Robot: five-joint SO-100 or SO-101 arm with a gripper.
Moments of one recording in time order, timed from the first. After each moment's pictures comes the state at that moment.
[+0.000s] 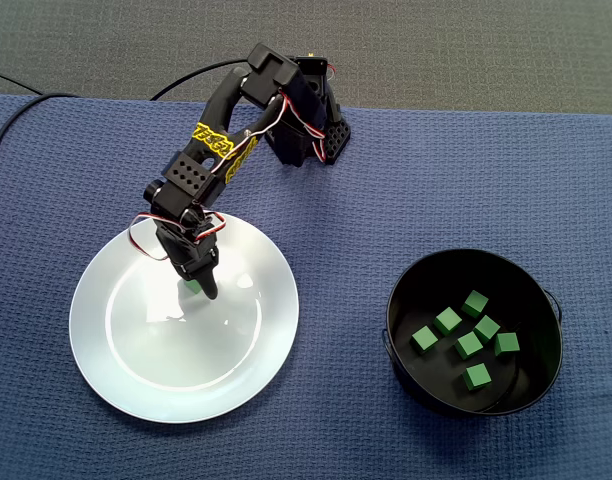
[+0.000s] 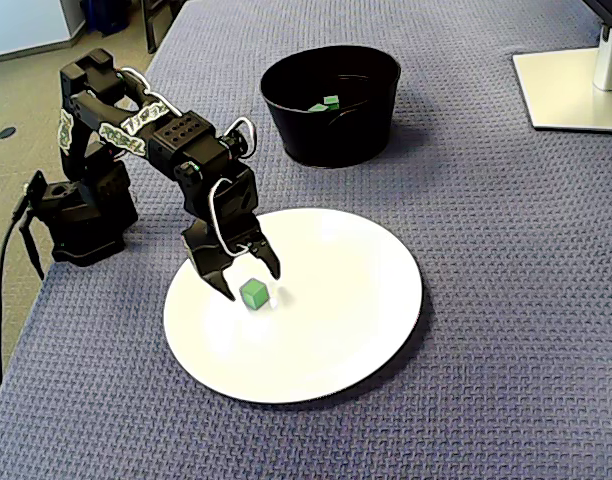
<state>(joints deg) 35.8 65.0 83.8 69.1 -58.8</state>
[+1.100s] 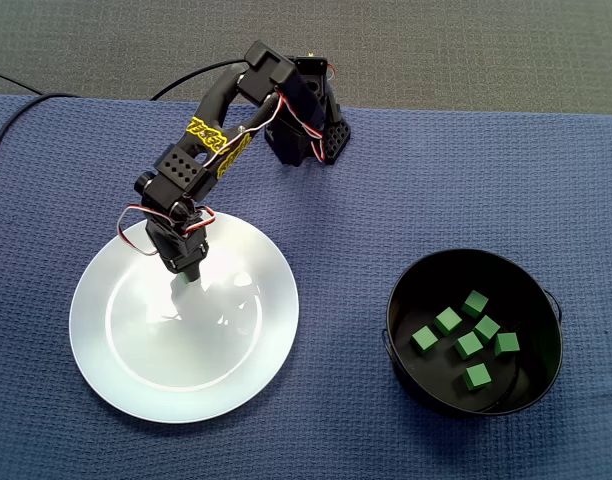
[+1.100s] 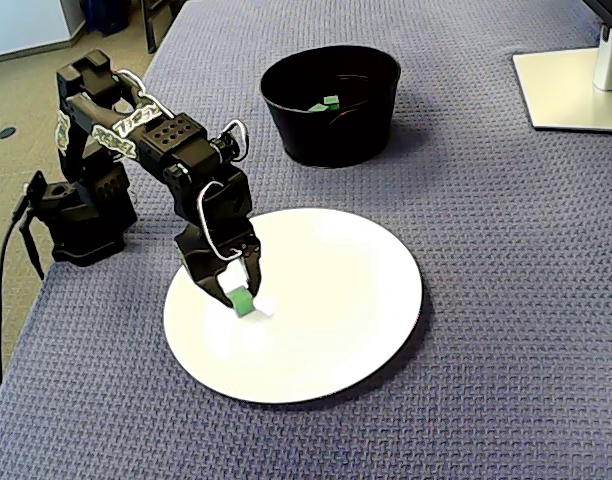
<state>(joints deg) 38.2 65.0 82.4 68.4 -61.2</state>
